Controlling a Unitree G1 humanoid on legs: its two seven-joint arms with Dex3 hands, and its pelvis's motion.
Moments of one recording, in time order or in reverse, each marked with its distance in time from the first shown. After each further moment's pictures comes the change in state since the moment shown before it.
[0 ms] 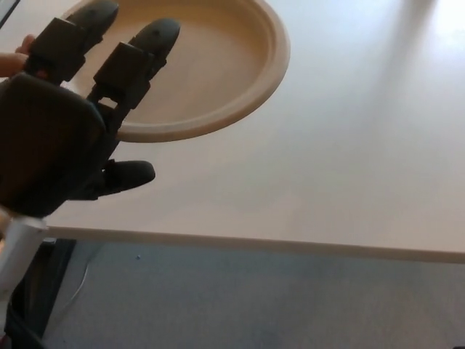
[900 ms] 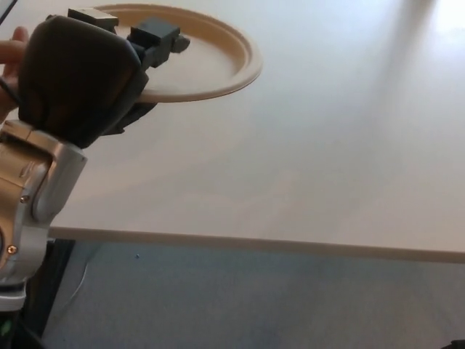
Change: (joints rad) left_arm -0.241 0.030 -0.180 0.258 0.109 0.133 0.099; right_arm -0.014 -0.004 -0.006 -0.006 0.004 -0.003 0.024
